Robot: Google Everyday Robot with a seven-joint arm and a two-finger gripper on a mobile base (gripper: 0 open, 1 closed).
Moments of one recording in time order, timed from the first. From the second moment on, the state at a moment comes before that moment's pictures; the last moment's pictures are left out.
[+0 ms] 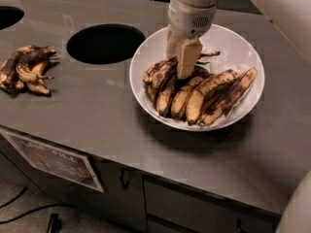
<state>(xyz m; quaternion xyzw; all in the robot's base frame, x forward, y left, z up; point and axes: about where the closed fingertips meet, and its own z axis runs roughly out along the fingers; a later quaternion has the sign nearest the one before) 0.575 -0.056 0.921 -0.81 0.58 0.00 0.07</state>
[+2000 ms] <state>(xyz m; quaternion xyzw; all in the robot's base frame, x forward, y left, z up) 0.578 -0.051 0.928 -0.81 0.58 -0.01 0.09</state>
